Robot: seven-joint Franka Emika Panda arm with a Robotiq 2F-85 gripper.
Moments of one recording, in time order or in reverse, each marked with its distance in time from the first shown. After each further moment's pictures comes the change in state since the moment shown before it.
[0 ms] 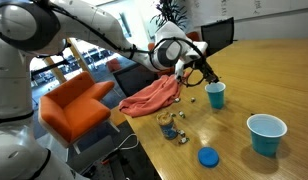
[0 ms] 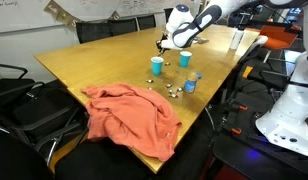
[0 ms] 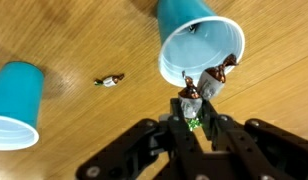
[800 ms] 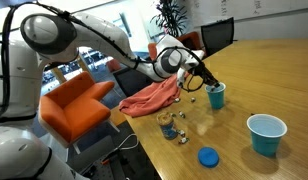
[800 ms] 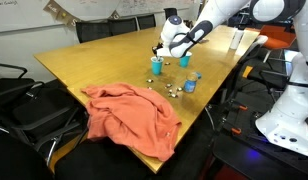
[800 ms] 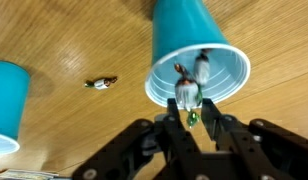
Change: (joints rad) arm 0.154 0.146 -0.154 0.043 -0.056 0.076 0.123
